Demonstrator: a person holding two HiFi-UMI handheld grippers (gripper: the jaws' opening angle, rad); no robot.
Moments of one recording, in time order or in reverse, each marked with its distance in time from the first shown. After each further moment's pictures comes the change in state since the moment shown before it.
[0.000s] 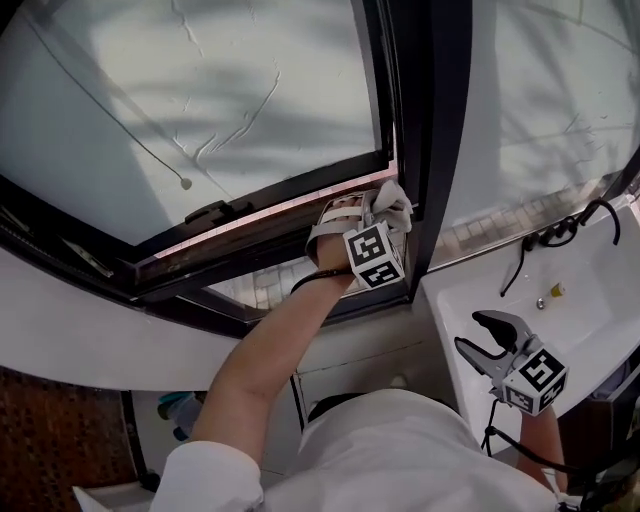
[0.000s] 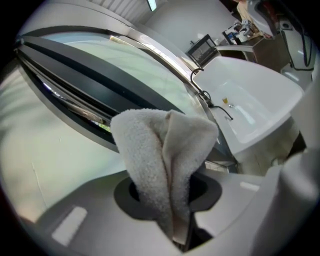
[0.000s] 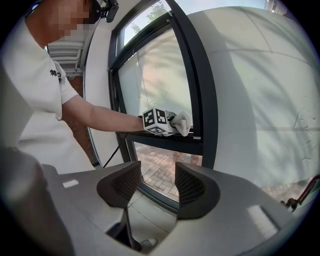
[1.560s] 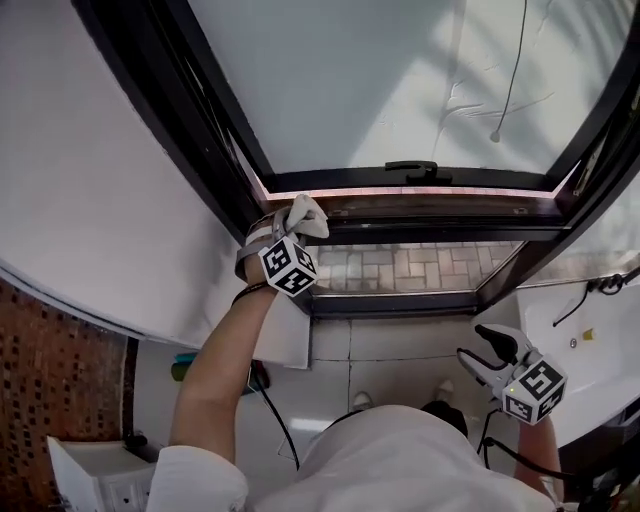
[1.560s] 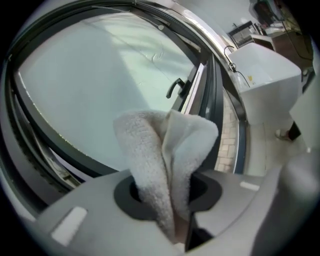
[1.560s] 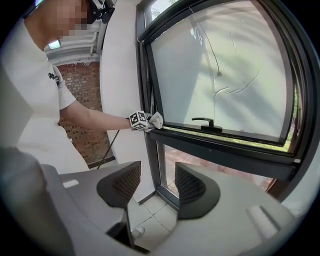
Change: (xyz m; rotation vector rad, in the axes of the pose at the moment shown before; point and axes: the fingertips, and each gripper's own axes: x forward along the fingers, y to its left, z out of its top) left arm -0.279 0.041 -0.575 -0.345 0.293 0.207; right arm 0.222 0.300 0.070 -0.128 0.096 0.162
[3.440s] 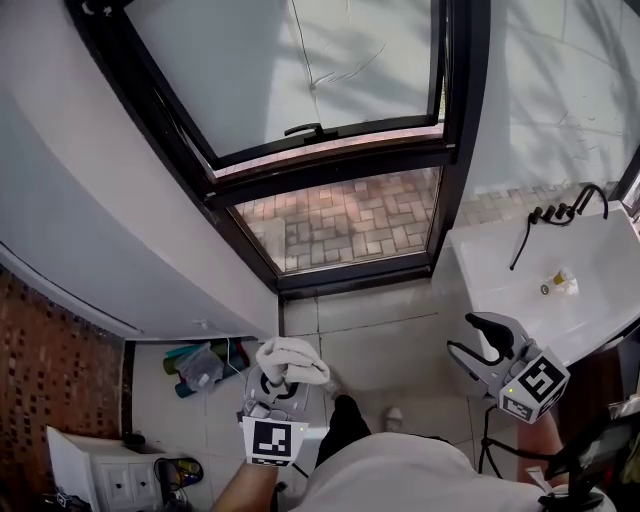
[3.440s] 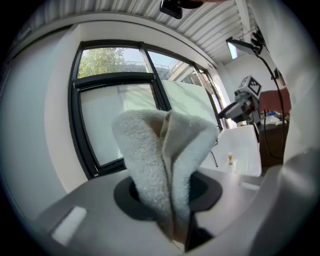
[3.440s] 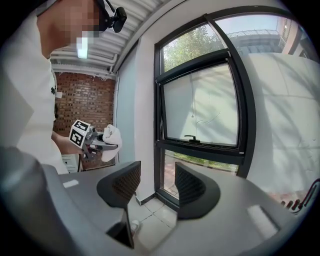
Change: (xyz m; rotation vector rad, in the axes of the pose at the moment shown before) left arm -0.493 -0.310 0.186 -0.563 -0.414 -0.049; right arm -0.313 0.098 -0.098 -0.079 -0.248 -0.077
